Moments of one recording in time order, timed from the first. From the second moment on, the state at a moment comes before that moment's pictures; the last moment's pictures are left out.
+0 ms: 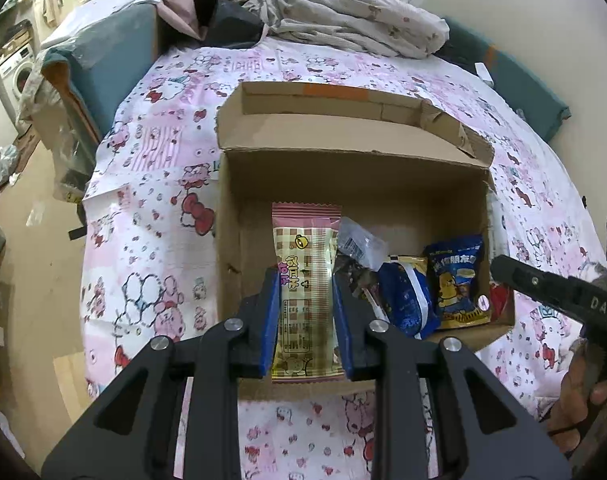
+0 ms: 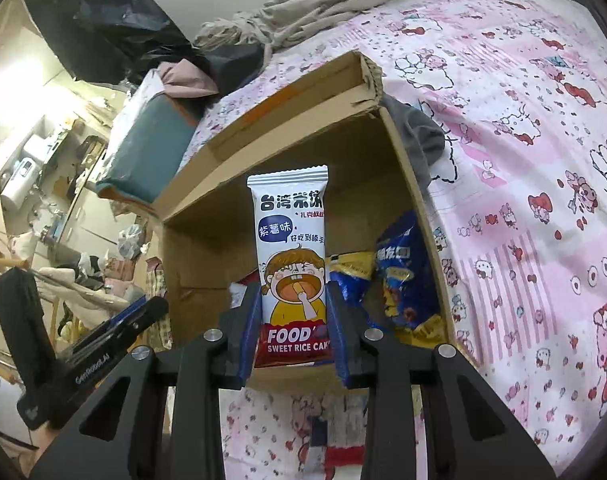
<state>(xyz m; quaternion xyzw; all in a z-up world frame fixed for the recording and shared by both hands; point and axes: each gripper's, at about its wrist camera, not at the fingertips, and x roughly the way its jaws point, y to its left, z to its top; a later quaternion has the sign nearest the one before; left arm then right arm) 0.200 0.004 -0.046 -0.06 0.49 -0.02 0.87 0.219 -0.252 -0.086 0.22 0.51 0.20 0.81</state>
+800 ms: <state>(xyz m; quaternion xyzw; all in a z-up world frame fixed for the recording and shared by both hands) 0.208 0.005 -0.060 -0.08 0.49 -0.04 0.87 0.227 -0.239 -0.106 0.20 0.52 0.21 0.80</state>
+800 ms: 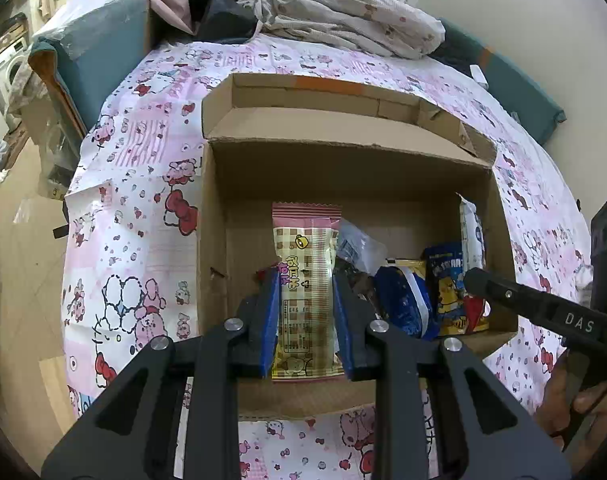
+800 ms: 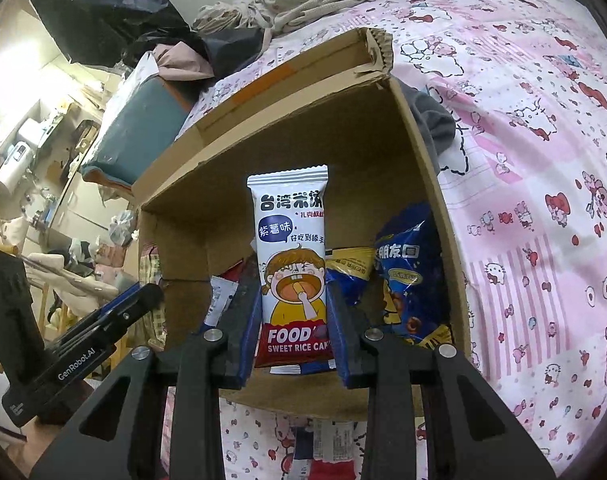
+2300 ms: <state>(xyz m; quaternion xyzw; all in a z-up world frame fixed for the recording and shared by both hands) 0.149 0.016 -0.036 -0.11 0.47 -0.02 0.88 0.167 -0.275 -0.081 0.22 0.52 0.16 0.81</state>
